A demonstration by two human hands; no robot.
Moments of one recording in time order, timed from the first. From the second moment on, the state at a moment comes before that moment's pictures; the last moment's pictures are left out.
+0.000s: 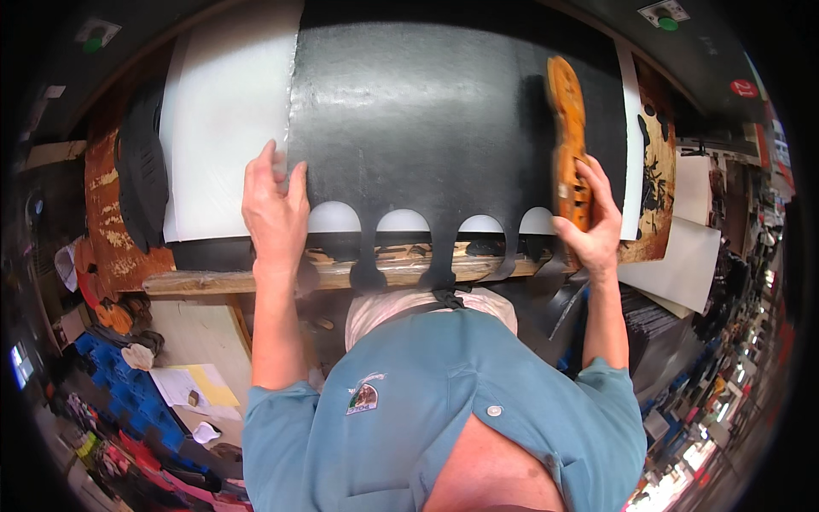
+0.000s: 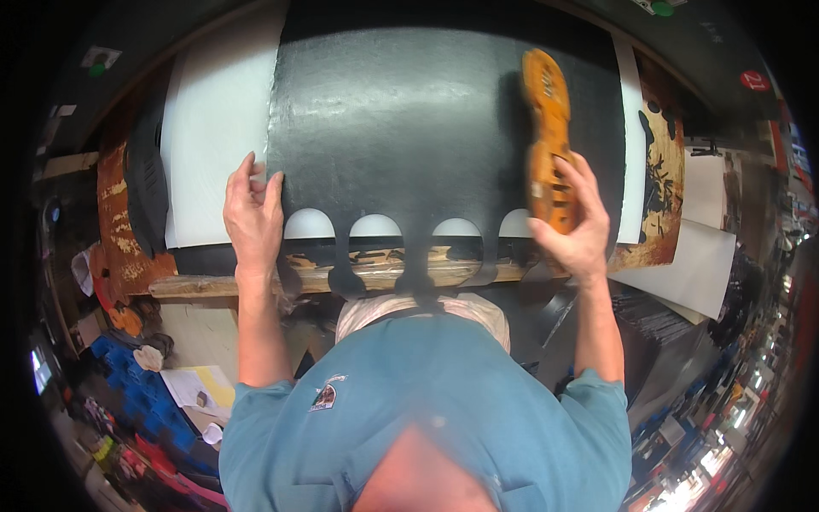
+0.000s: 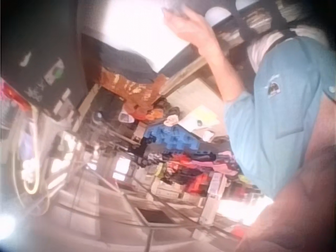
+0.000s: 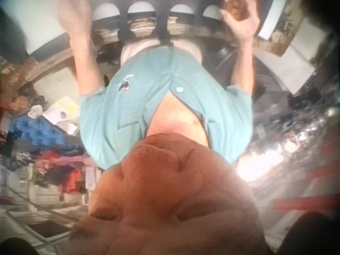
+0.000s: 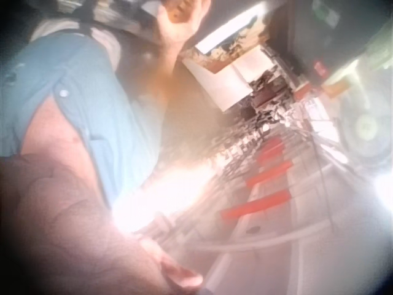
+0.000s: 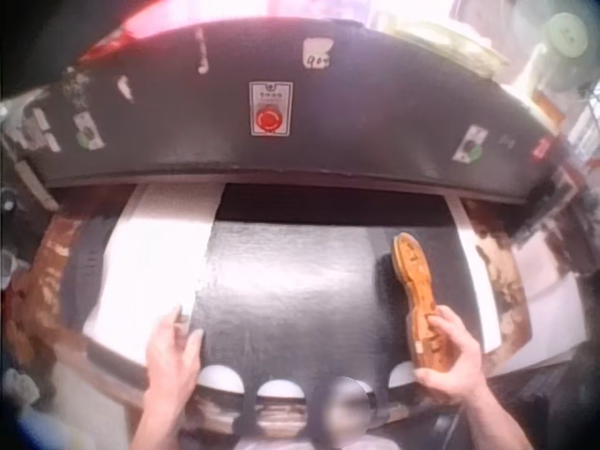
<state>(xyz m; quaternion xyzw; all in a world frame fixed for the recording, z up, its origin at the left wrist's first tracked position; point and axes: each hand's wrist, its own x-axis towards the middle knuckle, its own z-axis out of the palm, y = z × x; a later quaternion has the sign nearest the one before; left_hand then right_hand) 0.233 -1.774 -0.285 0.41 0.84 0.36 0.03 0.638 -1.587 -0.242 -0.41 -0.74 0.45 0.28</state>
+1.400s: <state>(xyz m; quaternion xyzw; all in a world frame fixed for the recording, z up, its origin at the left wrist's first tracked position) 0.248 -1.791 -0.302 0.45 0.78 0.45 -0.03 0.381 -1.646 -0.295 -0.19 -0.89 0.28 0.31</state>
